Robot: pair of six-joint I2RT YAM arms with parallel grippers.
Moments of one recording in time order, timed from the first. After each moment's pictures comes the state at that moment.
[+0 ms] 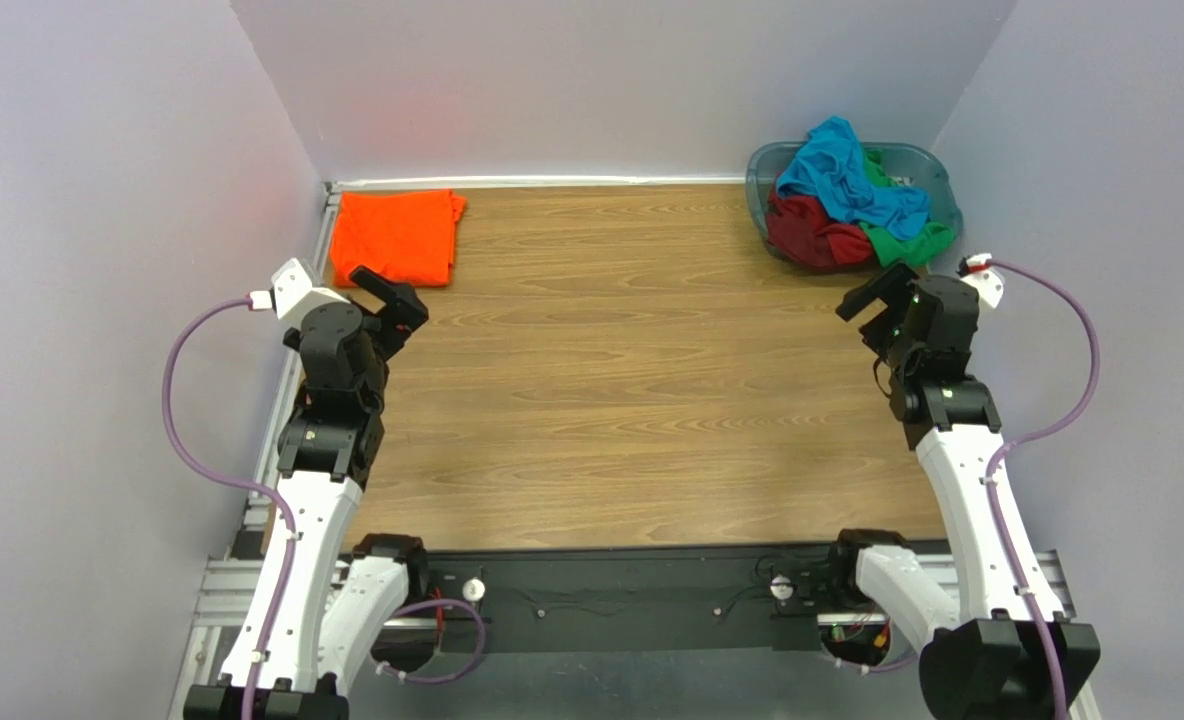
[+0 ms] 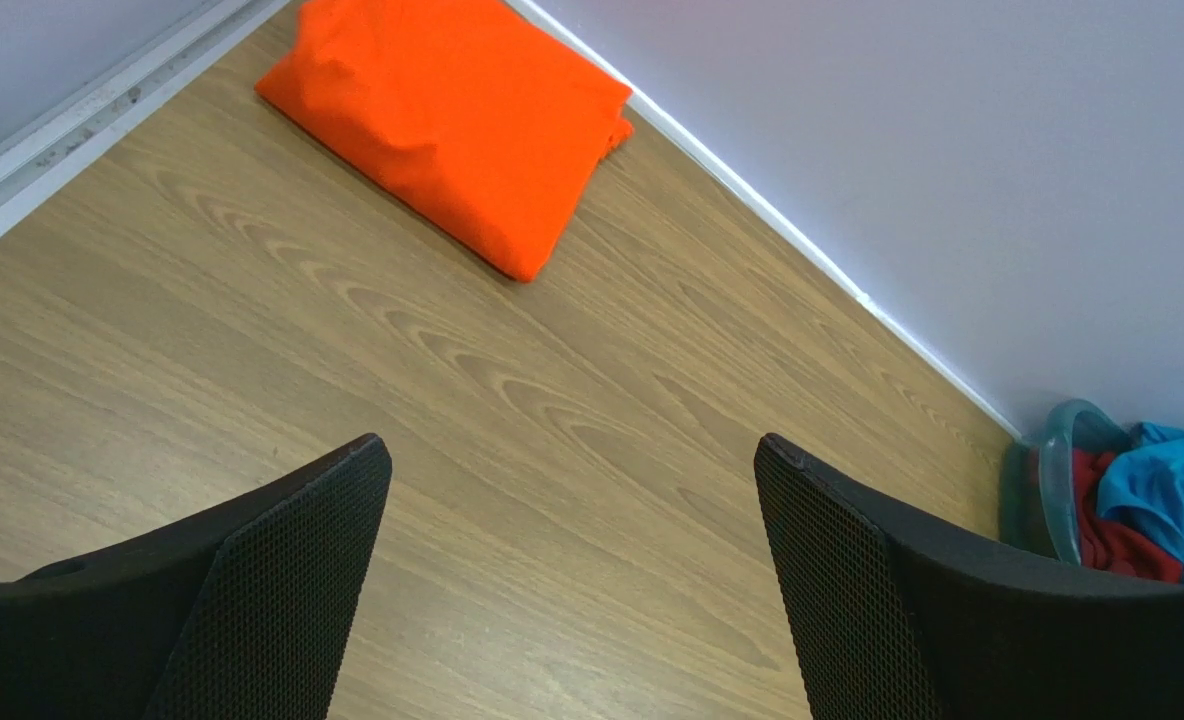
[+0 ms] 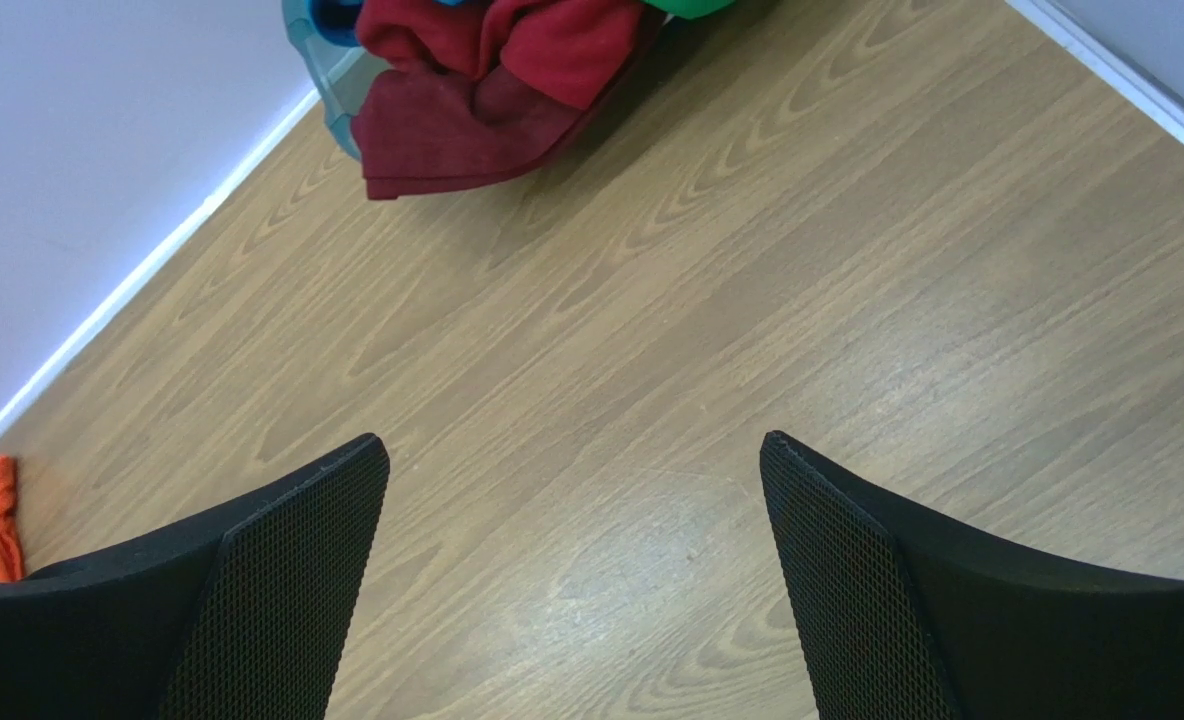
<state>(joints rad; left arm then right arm) -0.08 0.76 0.78 -0.28 -0.31 -0.67 -0.06 0.91 0.82 -0.34 0.22 0.59</state>
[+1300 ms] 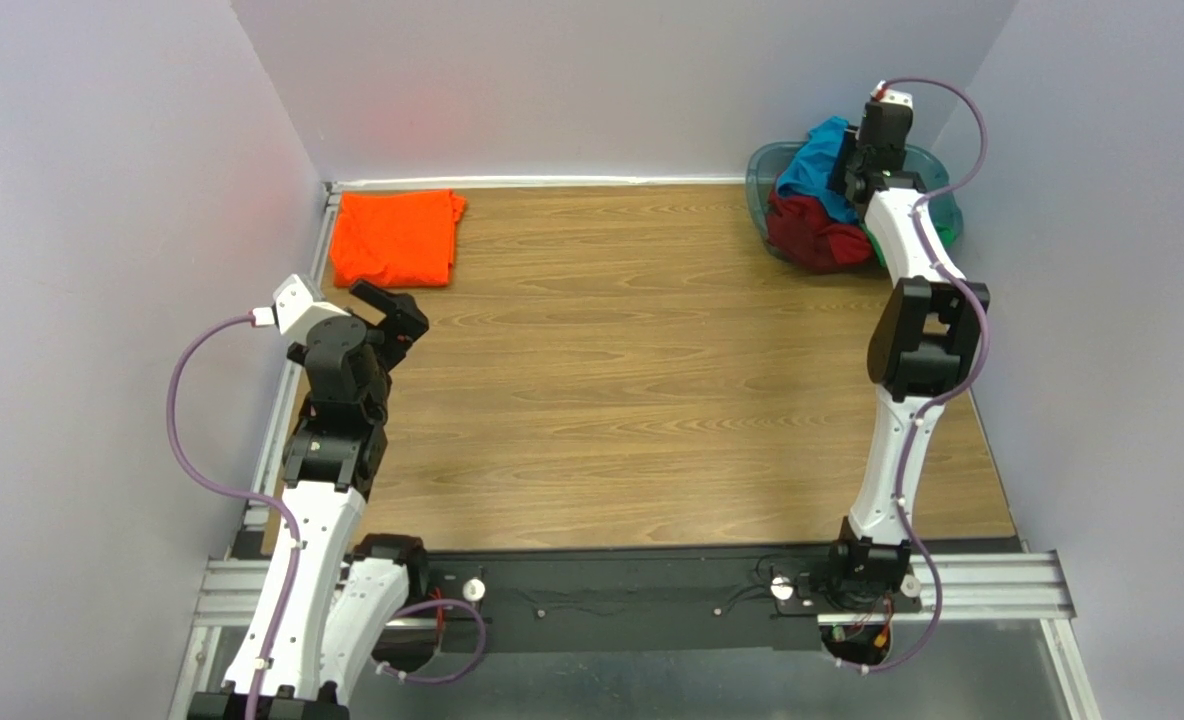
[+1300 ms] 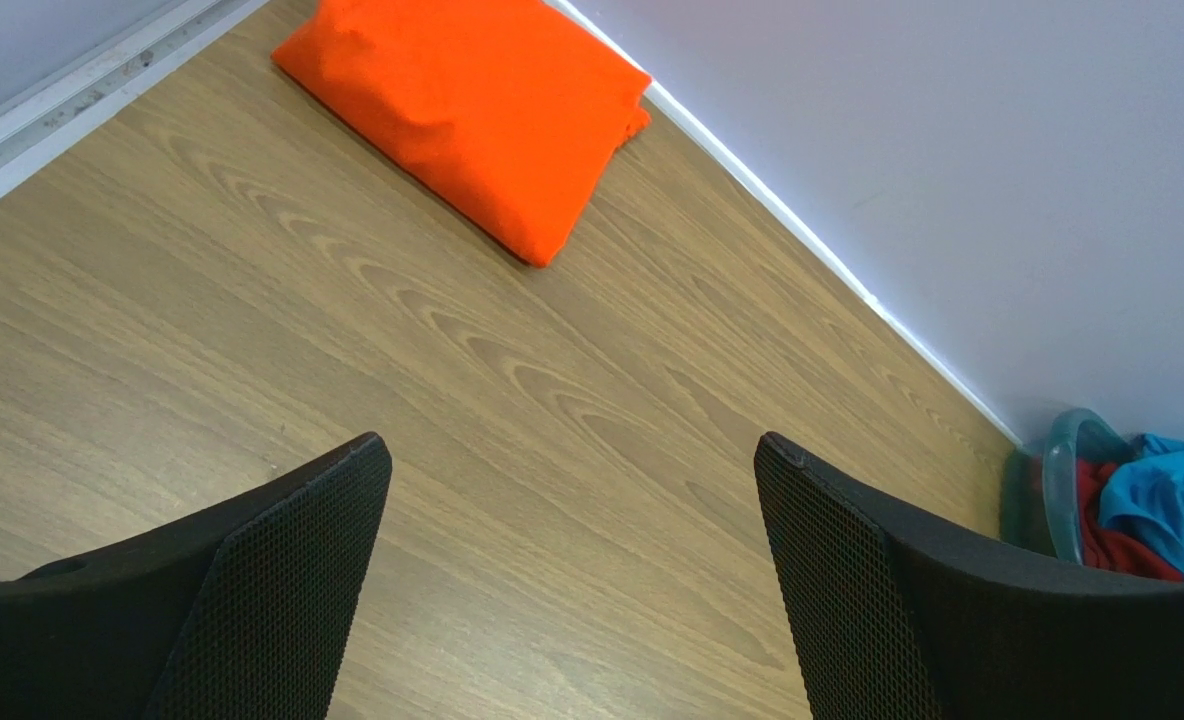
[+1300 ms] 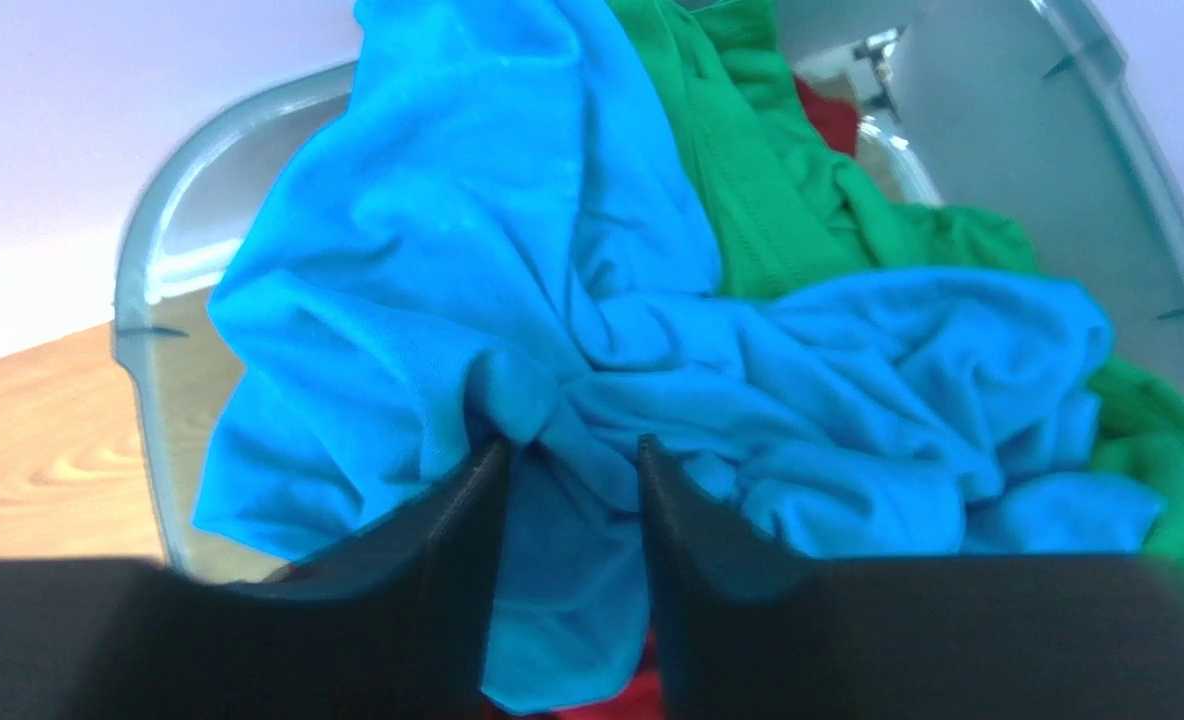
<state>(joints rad) -0.08 0.70 0.71 -0.26 -0.33 -0.71 -0.08 2.24 2.04 -0.31 0.19 0.12</state>
